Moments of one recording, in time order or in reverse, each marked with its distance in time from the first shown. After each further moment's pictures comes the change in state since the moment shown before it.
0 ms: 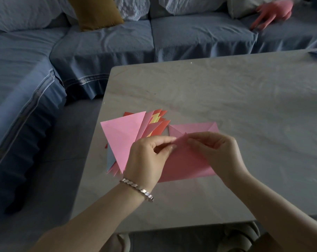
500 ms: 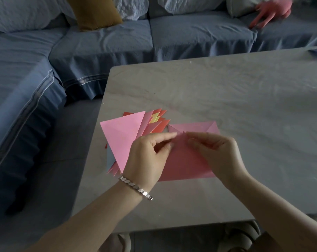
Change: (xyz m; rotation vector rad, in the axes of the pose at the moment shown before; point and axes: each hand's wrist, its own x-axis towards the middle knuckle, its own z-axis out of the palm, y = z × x) left_hand 0.001 0.004 -0.002 -0.001 -0.016 0.023; right_hand -0.004 -0.001 0.002 0.026 -0.008 -0.042
